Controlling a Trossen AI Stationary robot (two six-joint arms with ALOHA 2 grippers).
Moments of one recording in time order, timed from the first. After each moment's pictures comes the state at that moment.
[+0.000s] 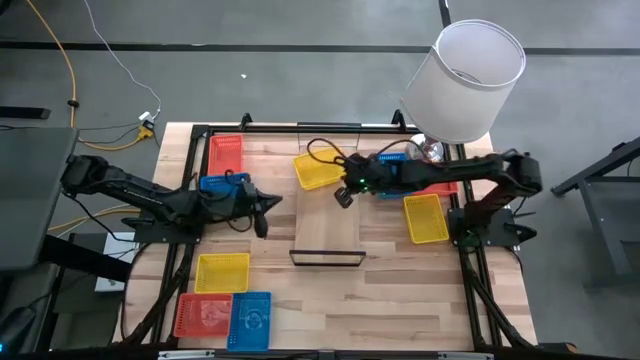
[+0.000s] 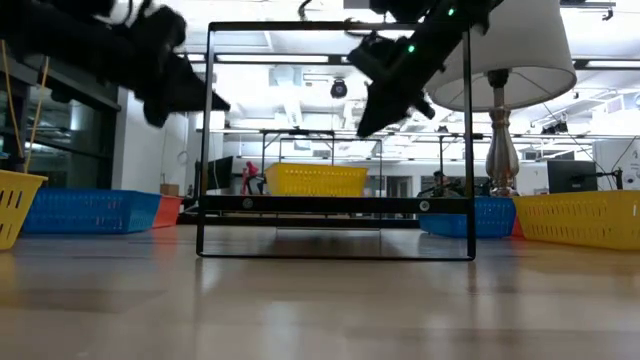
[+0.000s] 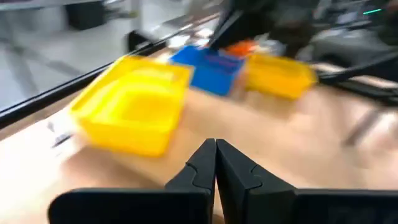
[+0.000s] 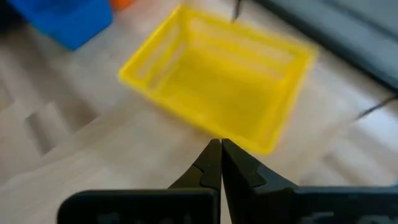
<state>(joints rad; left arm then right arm) -0.04 1.00 0.32 0.32 -0.53 -0.33 -0.12 1.55 1.10 -0.35 0.35 0.47</state>
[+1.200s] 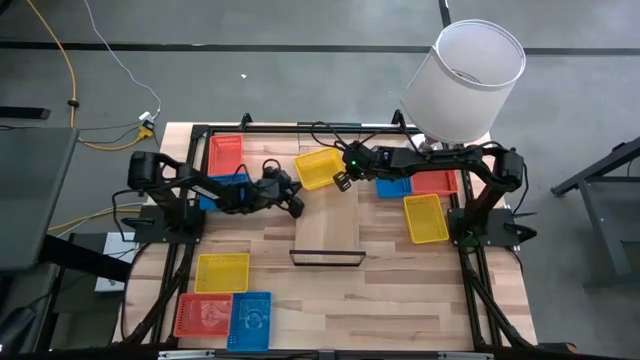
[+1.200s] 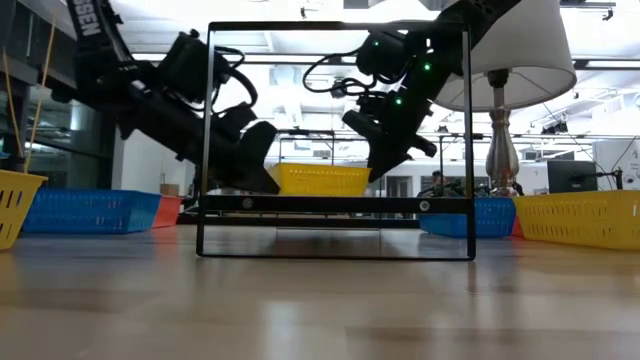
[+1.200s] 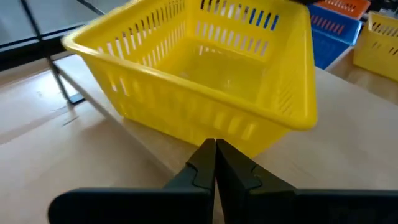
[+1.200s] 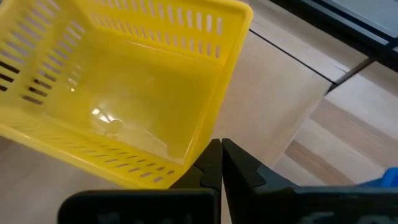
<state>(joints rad) 0.25 1.68 0.47 0.71 -0.43 -0.37 -0.29 1.70 1.10 -0.33 0.27 0.50</state>
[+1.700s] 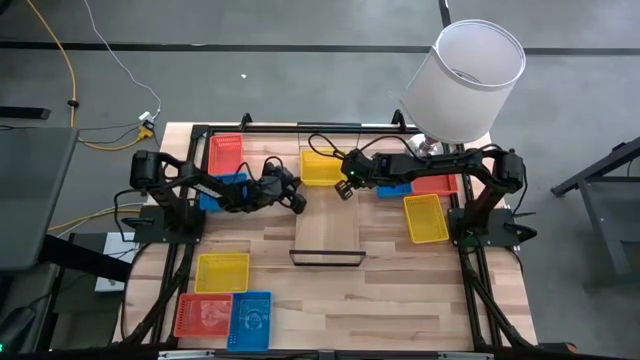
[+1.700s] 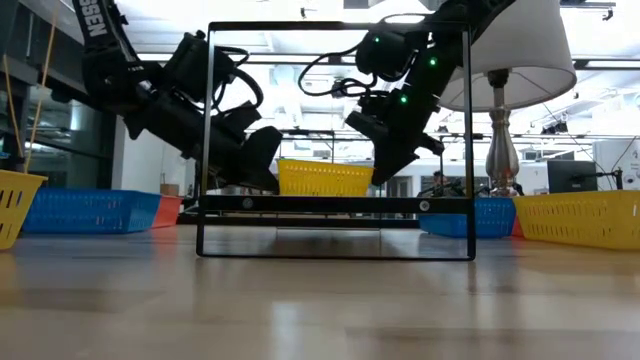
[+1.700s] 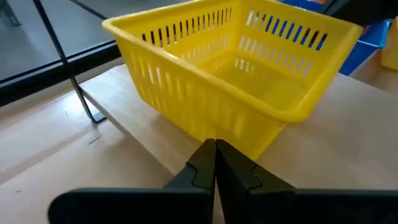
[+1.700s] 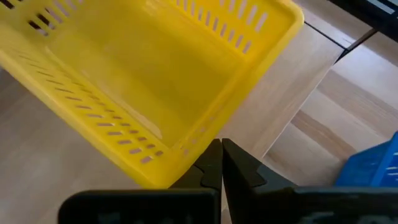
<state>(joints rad) 0.27 1.69 0.50 0.71 -0.49 -0.30 -0.23 1.70 1.10 -0.41 0.30 0.54</state>
